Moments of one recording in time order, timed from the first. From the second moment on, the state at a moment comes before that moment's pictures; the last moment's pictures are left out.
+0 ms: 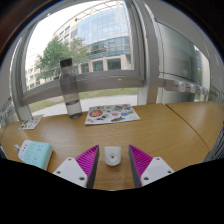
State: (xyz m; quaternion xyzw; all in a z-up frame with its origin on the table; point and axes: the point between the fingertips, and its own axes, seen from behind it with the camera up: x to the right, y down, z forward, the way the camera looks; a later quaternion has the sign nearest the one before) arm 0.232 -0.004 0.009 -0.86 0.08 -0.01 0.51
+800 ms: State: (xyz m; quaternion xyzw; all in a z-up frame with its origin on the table) arm 0.043 -0.181 0.115 -0.81 0.01 0.00 0.58
